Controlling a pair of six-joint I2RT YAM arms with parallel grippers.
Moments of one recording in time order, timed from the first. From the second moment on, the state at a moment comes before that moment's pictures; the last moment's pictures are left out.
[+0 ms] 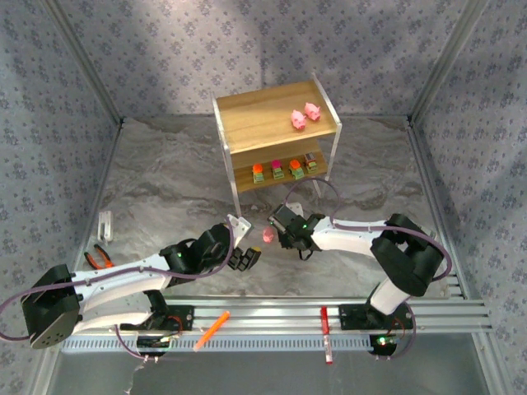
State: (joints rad) left arm -1.04 1.04 0.46 -0.08 -0.21 -0.24; right arm 0.89 1.60 0.82 -0.39 0.30 0.66
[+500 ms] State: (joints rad) left arm -1.04 1.04 0.46 -0.08 -0.19 -0.24; right arm 0.90 1.53 0.82 -0.45 0.33 0.66
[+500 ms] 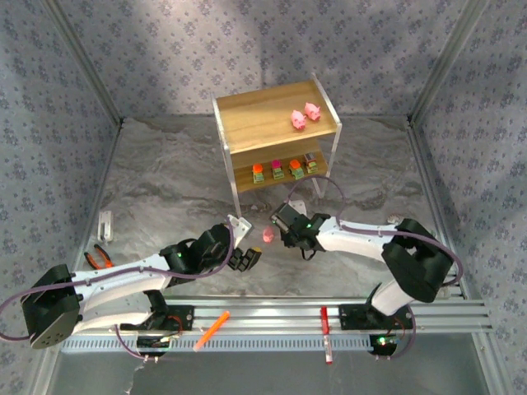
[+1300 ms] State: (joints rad) left arm -1.04 0.91 0.43 -0.07 -0.17 -0.24; right arm 0.91 1.37 1.05 -0.70 0.38 0.64
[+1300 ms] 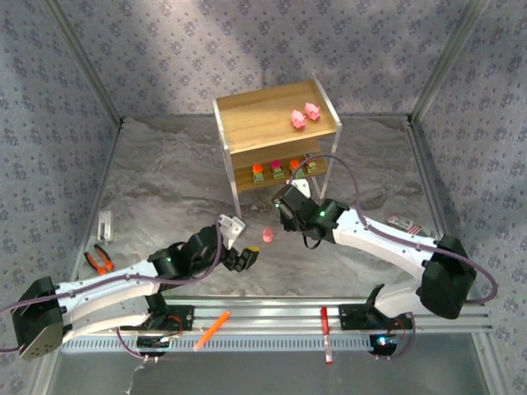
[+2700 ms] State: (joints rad) left arm -1.04 0.74 0.38 -0.09 -0.25 -0.24; right arm 0.88 1.52 1.78 -0.94 0.42 0.41
